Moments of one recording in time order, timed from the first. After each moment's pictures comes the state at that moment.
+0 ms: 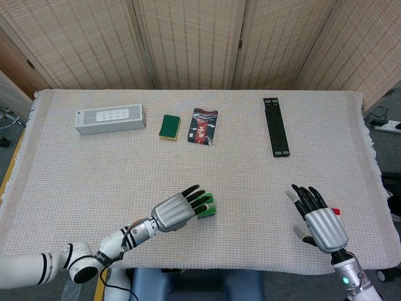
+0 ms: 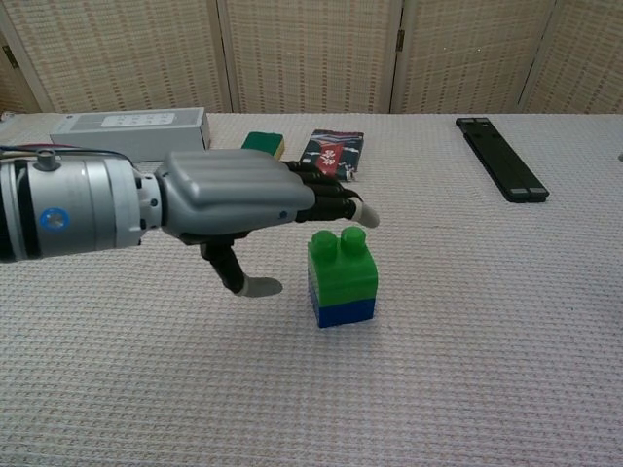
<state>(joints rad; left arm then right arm) -0.88 -1.43 -0.19 -1.72 1.43 0.67 0.49 0.18 -1.20 -0.04 -1.68 -1.65 1.36 -0.14</state>
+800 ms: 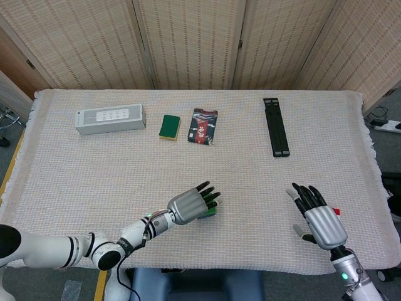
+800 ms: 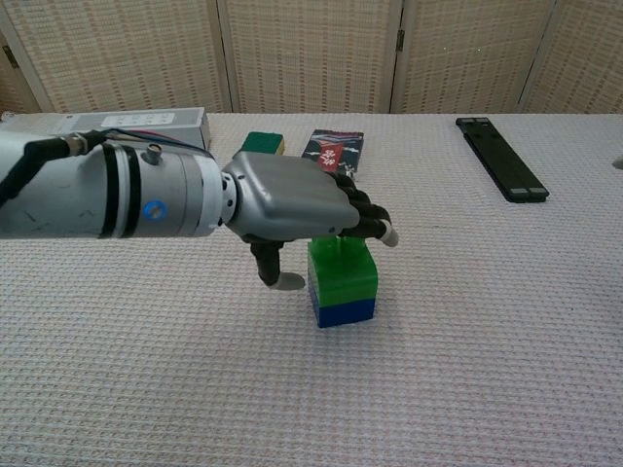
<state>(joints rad) -1.15 -1.49 -0.12 -1.66 1.05 0.64 0.80 0.19 -1.19 -0.03 -1.68 -1.61 1.32 -0.13</state>
